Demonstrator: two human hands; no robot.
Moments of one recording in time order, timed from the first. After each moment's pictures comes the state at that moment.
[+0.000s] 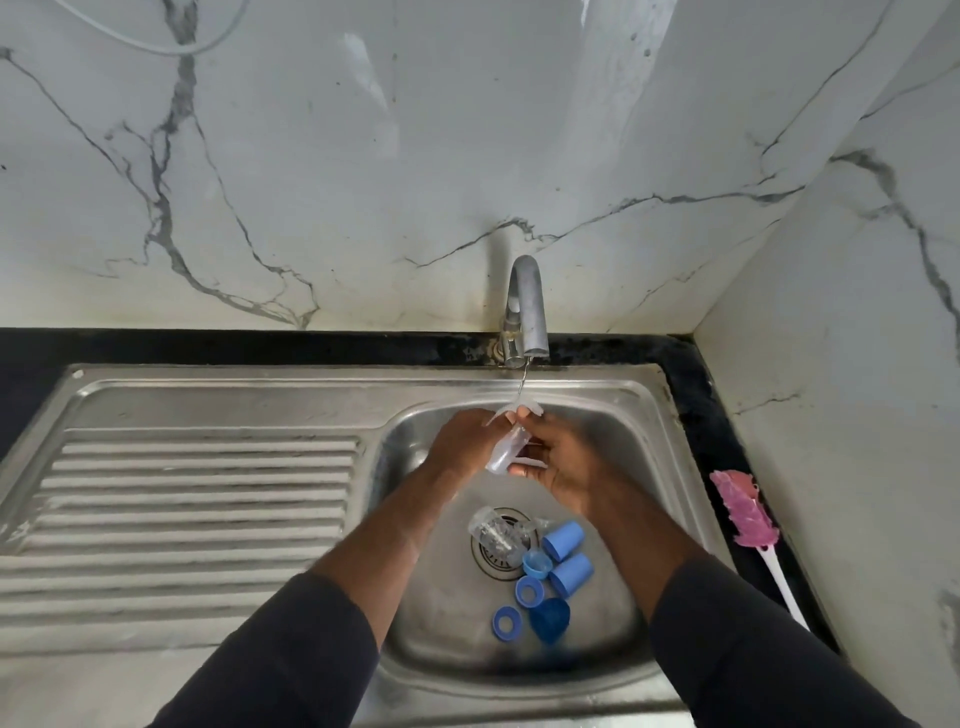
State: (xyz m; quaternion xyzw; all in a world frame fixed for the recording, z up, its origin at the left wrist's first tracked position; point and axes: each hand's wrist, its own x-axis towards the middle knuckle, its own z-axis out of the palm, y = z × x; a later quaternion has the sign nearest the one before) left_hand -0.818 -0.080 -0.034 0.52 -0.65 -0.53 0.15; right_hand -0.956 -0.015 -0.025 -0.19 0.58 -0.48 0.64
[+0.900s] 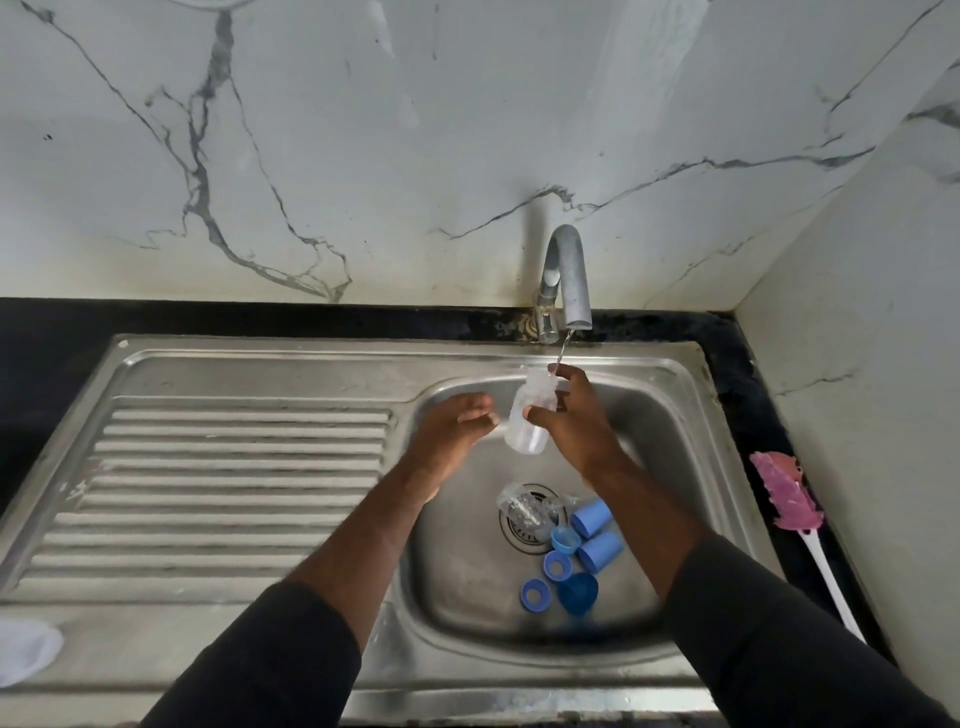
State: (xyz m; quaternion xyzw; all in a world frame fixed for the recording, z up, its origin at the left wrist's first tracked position) left_hand -0.754 -0.066 -0.037 0.51 -0.53 -0.62 0.26; right_hand -0.932 -0.028 -0.037 -0.35 0.69 -0.45 0.44
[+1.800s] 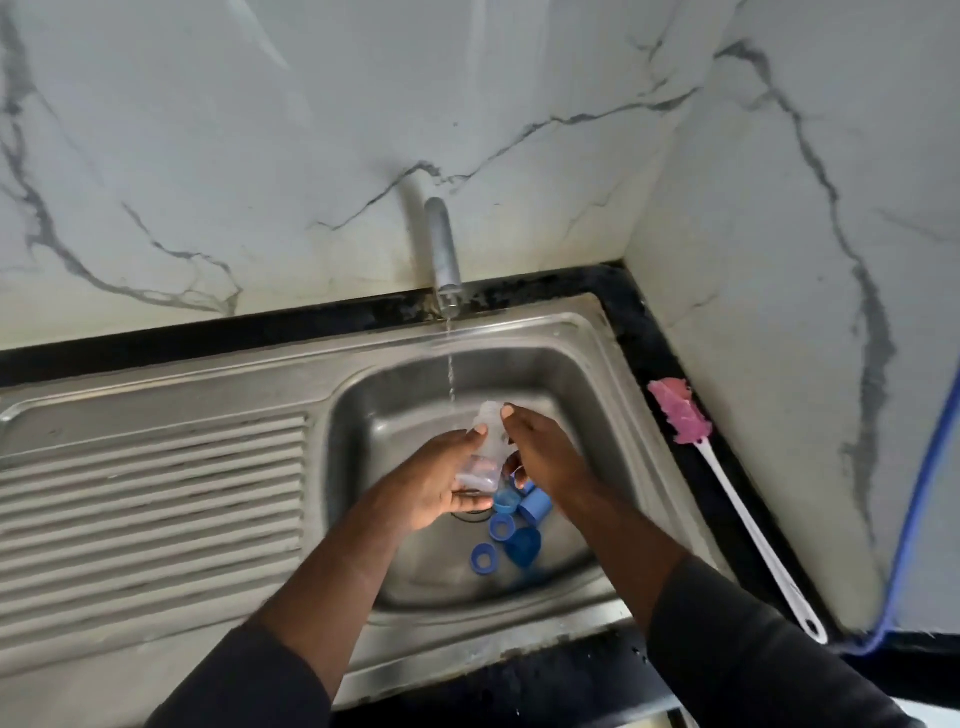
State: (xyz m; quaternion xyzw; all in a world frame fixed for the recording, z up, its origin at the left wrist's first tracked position) left_hand -0.800 0.006 -0.028 0.49 -0.38 -0.78 0.06; right_hand -0.947 0.065 -0.044 -0.27 0.72 -0.42 0.48
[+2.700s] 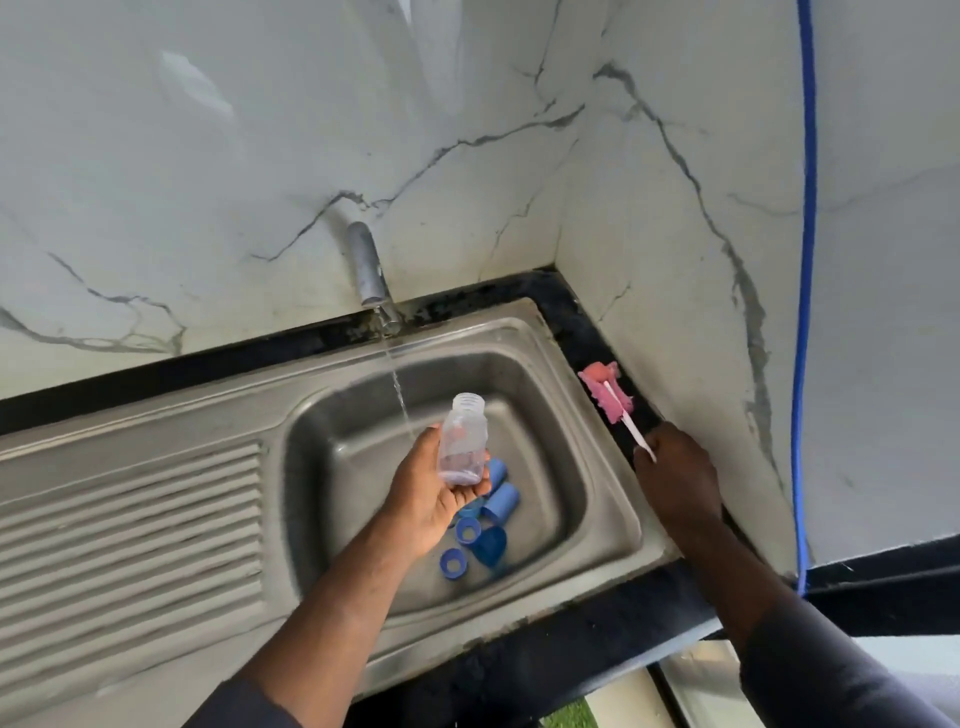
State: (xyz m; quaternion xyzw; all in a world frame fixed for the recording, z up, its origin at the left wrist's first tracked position) left_hand -0.845 0.068 -0.010 0.45 -0.29 -0.82 0.20; right_hand -1.083 0.230 -0.045 -0.29 0.93 -0.23 0.08
